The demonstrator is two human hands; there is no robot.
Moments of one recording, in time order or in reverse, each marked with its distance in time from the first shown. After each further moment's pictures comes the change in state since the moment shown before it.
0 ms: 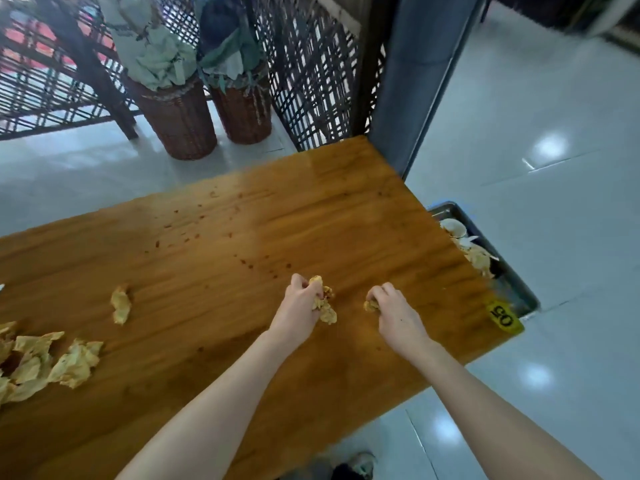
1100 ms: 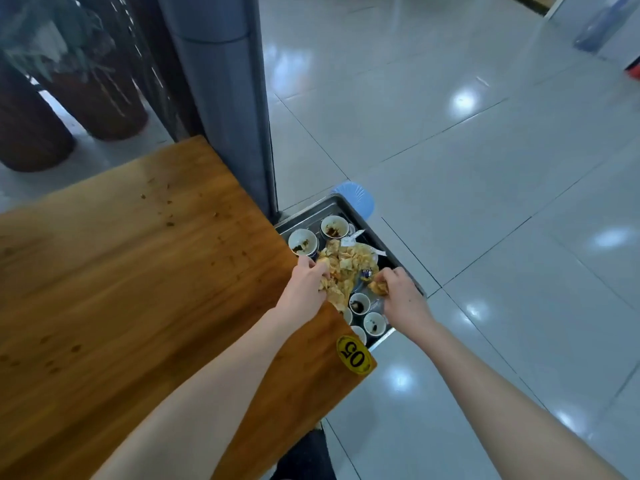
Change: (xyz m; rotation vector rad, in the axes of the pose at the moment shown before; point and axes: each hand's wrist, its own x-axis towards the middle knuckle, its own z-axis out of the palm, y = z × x) left_hand 0.226 0.262 0.157 -0.037 -0.163 0.170; right_hand 0.060 0.321 -0.123 0.097 -0.011 0.364
